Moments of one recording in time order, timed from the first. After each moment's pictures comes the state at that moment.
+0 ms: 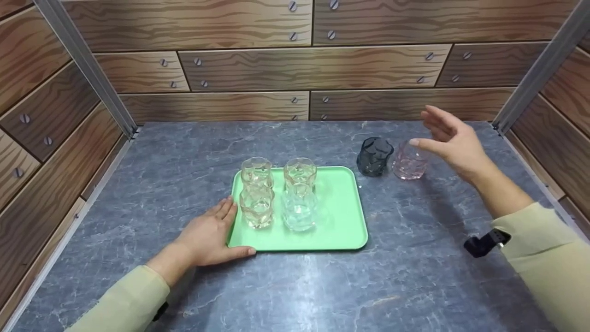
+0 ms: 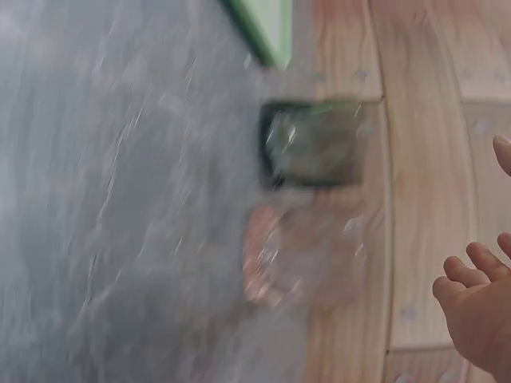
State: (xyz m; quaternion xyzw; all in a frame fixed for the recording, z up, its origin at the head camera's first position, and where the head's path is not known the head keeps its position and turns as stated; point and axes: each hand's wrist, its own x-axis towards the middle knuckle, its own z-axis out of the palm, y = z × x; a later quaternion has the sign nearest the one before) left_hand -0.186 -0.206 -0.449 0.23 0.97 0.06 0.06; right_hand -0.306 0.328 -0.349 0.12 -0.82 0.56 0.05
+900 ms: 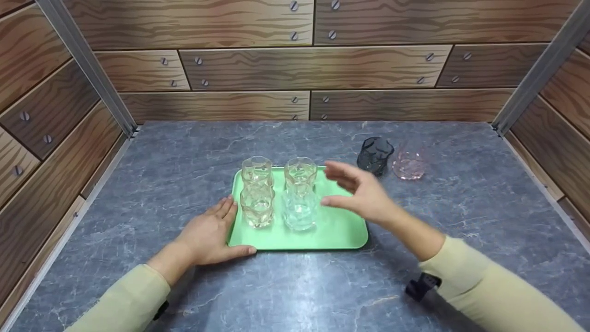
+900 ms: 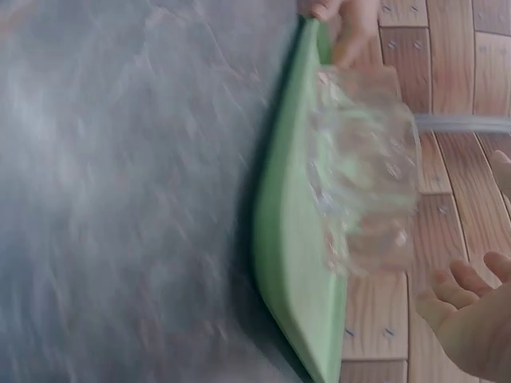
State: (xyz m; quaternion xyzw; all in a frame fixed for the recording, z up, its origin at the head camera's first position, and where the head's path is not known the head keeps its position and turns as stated) left_hand -0.185 -0.205 -0.449 0.23 0.97 0.06 0.05; right_hand -0.240 0.169 -0.400 0.24 -0.78 0.57 -0.05
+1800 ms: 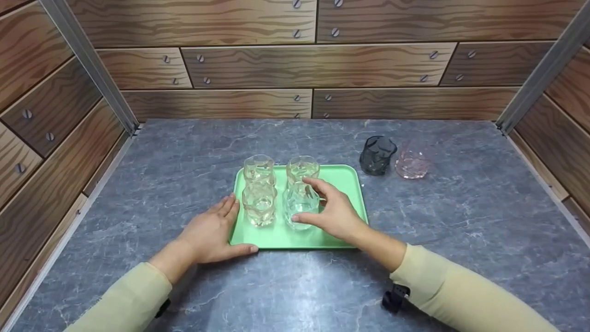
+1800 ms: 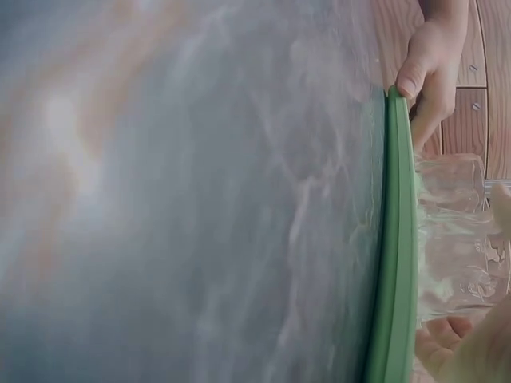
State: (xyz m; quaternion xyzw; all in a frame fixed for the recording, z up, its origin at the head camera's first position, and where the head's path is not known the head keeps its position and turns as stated) left_hand -0.185 -0.206 -0.449 0.24 0.97 0.06 0.04; right_hand -0.223 0.110 -0.437 0.19 -0.83 0.52 -0.05
